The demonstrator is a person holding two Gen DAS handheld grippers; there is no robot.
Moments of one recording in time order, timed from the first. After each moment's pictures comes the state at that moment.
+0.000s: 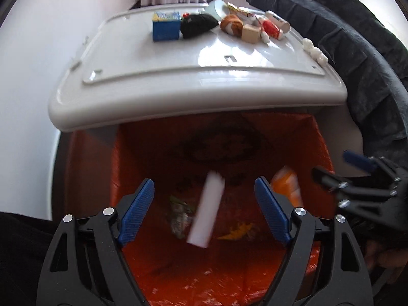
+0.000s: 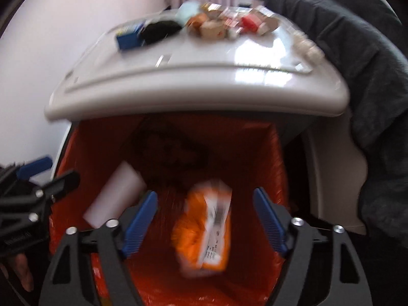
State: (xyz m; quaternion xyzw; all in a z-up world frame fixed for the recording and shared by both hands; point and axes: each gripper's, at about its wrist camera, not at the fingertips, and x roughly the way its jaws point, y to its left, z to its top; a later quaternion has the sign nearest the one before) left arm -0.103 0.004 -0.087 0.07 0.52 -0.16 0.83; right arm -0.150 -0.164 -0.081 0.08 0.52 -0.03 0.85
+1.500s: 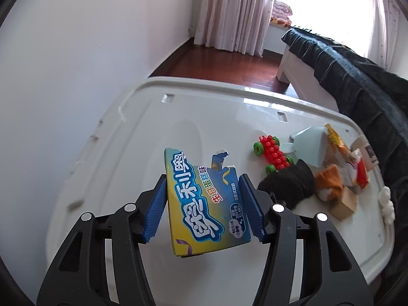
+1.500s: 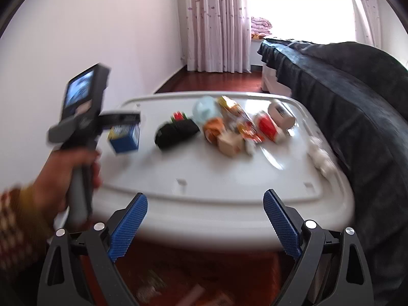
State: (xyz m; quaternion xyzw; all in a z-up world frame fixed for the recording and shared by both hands) left arm 0.144 0.011 -0.054 -0.02 0.42 -0.03 0.91; right arm -0.031 -0.152 -0.009 0.06 0.37 0.01 0.93
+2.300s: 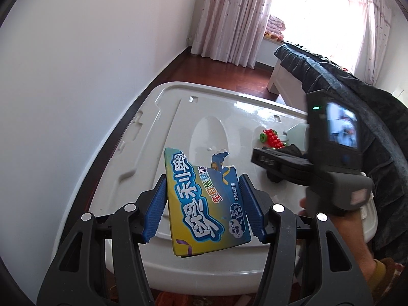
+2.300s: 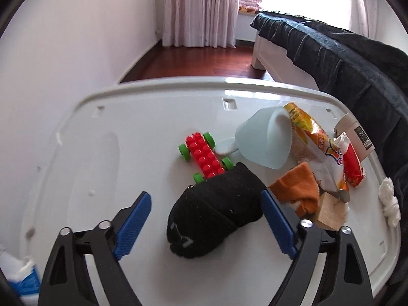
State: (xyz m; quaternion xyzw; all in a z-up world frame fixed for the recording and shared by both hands) left arm 0.076 0.082 -0.024 -0.05 0.40 -0.06 0.91; right arm 0.186 -0.064 -0.090 0.04 0.47 -0.10 0.88
